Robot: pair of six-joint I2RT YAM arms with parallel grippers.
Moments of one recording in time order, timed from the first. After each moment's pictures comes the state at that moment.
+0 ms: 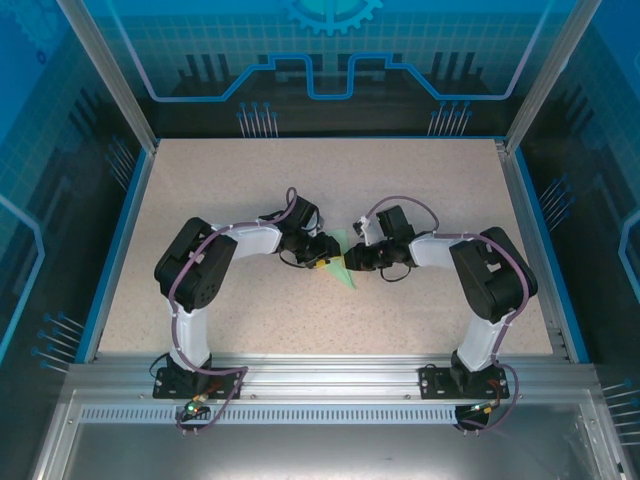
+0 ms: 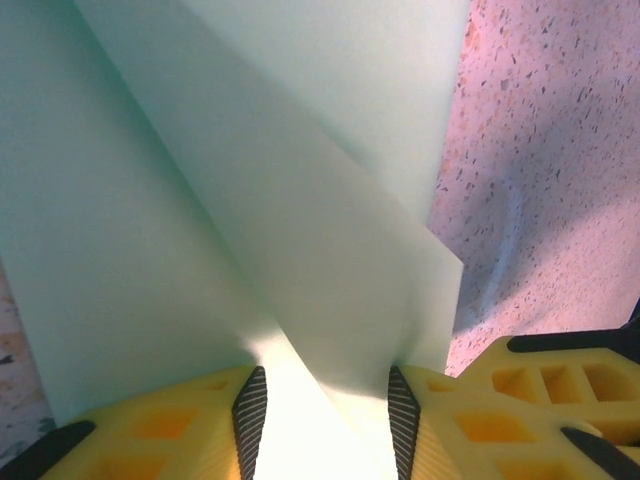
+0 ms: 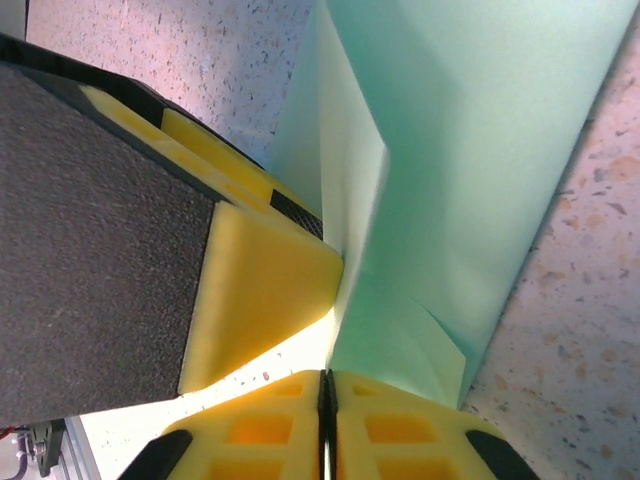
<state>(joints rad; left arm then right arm) -0.51 1.96 1.14 -0.23 0.51 -0.85 0.42 1.80 0.85 -0.04 -0.67 0.36</state>
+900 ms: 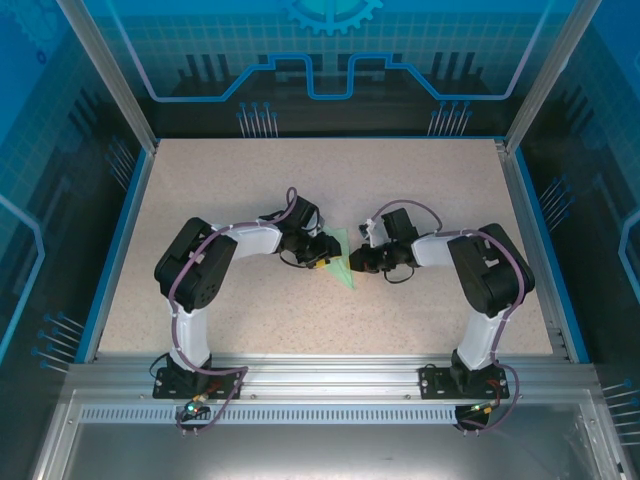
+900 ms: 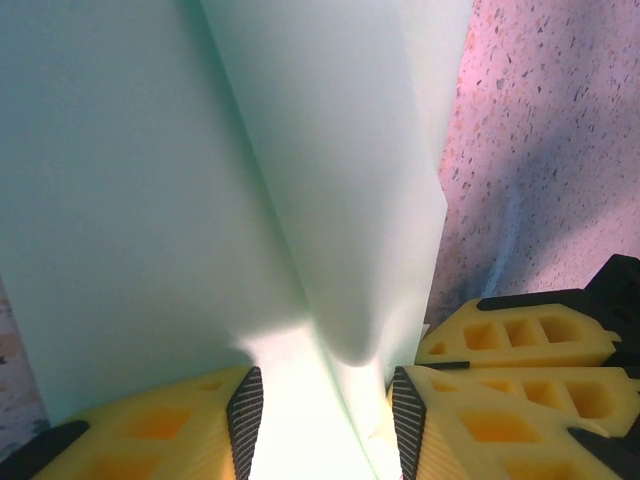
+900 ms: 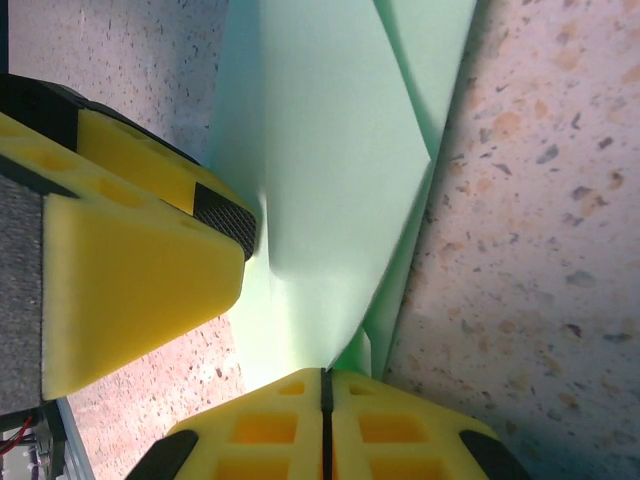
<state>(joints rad) -0.51 1.96 1.14 -0.23 0.51 -0.85 0.38 1.84 0.83 -0.01 -0.69 0.39</state>
